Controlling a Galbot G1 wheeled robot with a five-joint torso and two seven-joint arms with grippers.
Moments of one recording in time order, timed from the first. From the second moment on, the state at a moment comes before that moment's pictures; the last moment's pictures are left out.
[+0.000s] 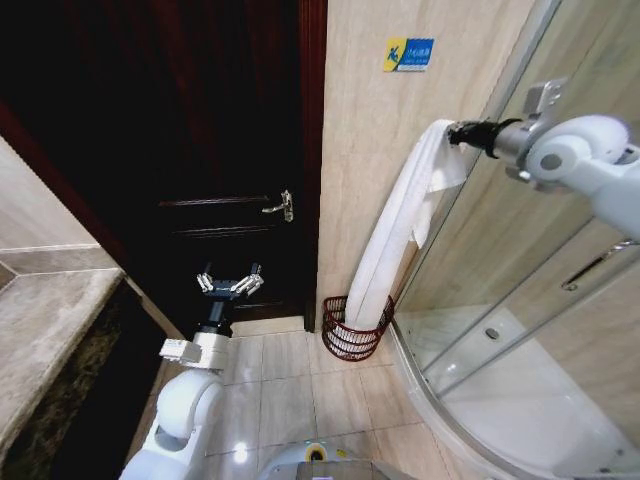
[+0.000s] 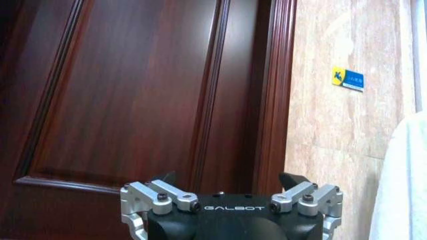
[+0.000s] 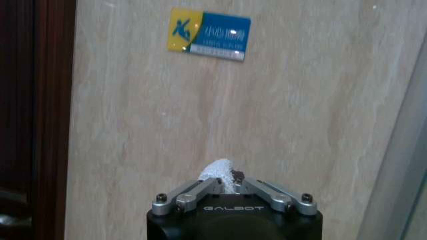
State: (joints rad) left arm 1.43 -1.31 -0.46 -2.29 -0.32 -0.04 -0.08; right arm -2.35 -0.32 2.07 1.69 1.51 -0.30 0.20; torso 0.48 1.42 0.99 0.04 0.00
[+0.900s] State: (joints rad) left arm 1.43 -1.31 -0.46 -2.29 -0.32 -0.04 -0.08; right arm -2.56 -0.30 2.08 1.74 1.46 -0.18 0.28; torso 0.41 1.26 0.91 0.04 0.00
